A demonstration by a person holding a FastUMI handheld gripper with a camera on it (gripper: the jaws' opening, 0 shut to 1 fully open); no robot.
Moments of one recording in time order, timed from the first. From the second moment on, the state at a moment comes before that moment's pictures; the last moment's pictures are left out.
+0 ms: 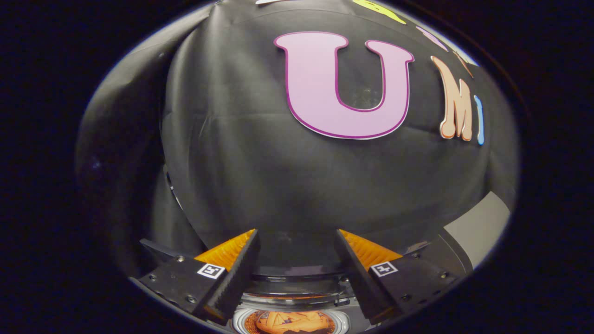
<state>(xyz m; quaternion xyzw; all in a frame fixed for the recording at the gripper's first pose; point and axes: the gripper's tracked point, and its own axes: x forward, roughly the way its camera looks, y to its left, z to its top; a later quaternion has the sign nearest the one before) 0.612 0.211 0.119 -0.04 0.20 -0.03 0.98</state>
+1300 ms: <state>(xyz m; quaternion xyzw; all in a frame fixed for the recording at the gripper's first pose) 0.616 0.204 0.120 -0.04 0.22 -0.01 0.97</state>
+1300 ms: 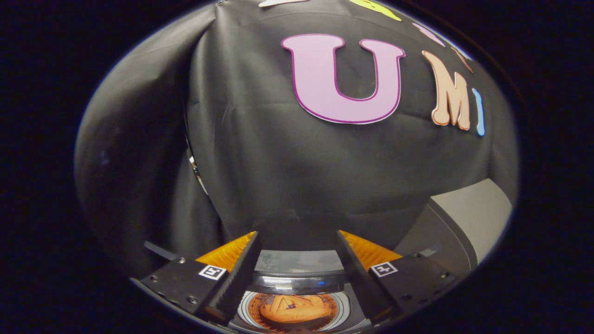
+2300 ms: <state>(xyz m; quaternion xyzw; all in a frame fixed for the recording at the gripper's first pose) 0.621 0.197 0.114 -0.02 0.20 -0.01 0.98</state>
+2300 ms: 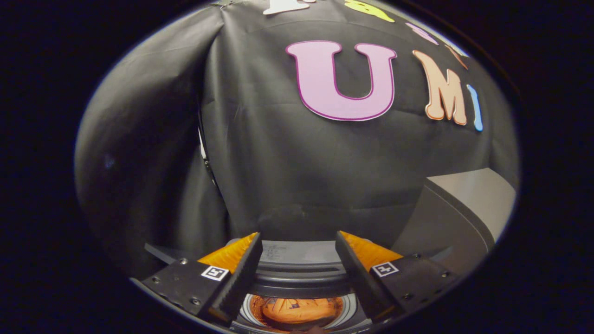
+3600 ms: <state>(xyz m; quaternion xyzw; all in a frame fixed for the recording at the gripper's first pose) 0.576 0.188 0.119 0.02 0.14 0.03 0.99</state>
